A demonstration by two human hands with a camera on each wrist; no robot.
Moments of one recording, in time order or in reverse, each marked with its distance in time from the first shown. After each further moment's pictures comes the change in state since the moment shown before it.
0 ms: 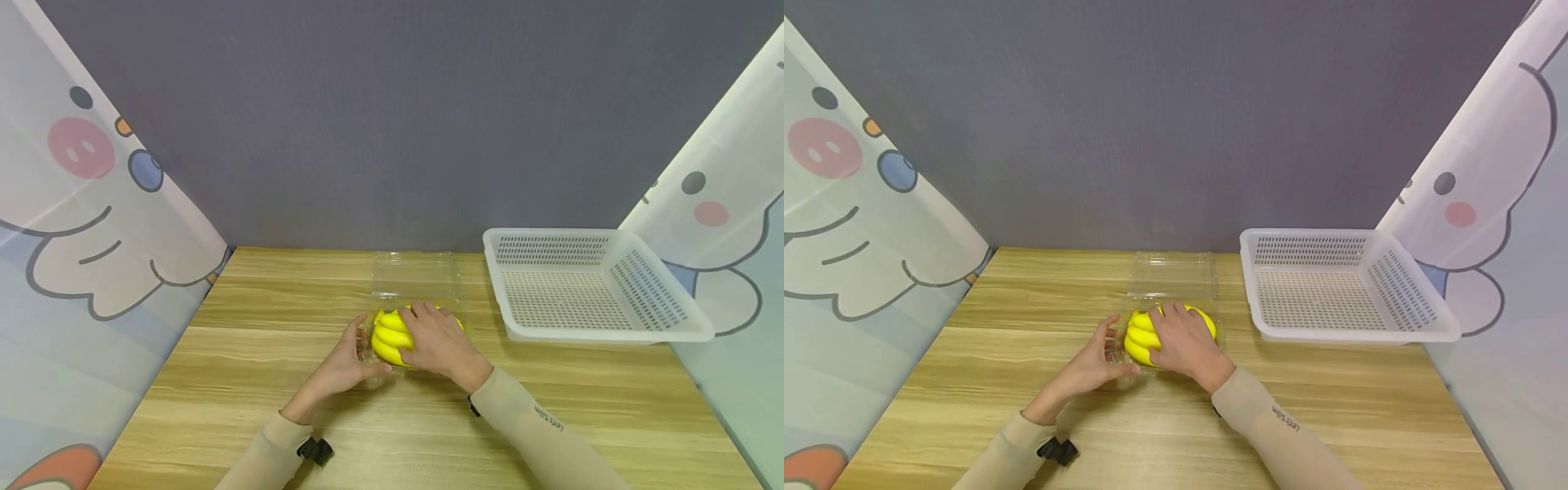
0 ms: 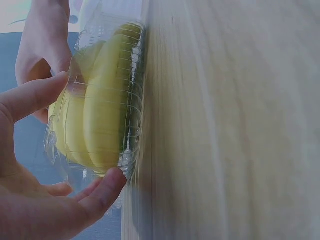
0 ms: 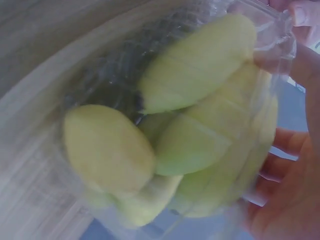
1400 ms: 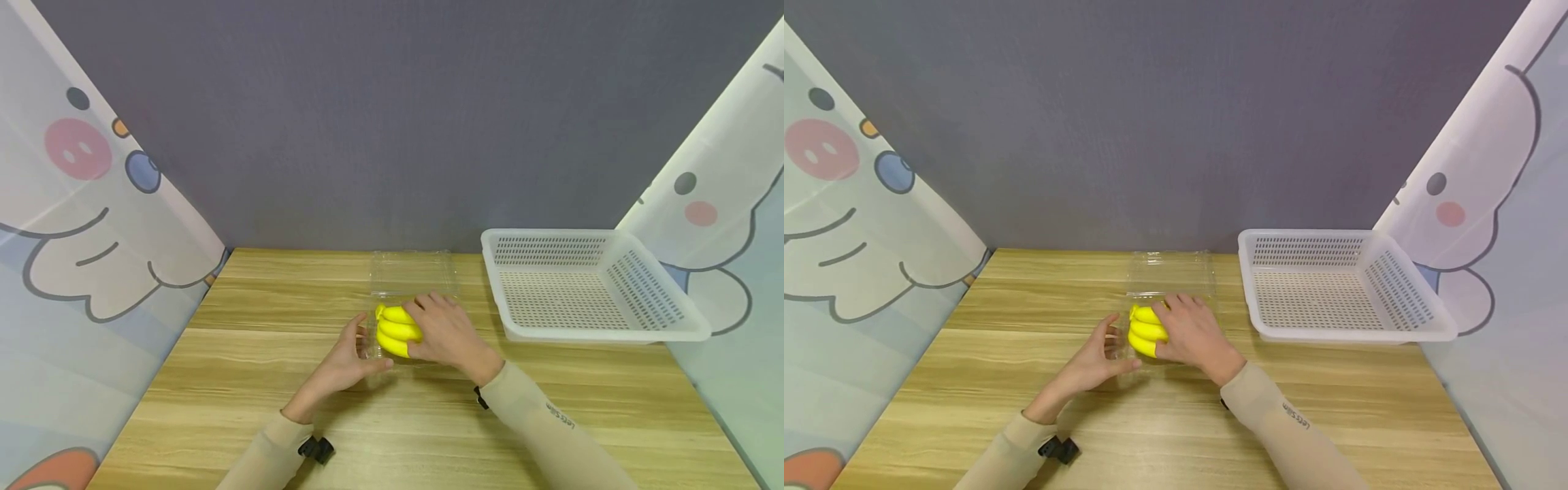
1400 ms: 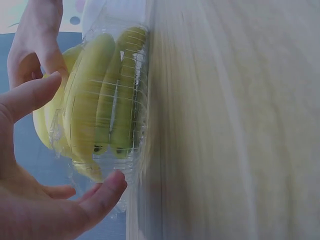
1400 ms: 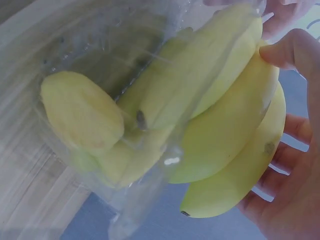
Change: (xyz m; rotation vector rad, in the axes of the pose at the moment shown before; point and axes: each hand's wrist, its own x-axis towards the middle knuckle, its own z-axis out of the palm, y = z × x) left_hand 0.002 0.003 0.000 0.006 -0.001 0.016; right_hand 0.002 0.017 -0.018 0.005 0.095 -0.069
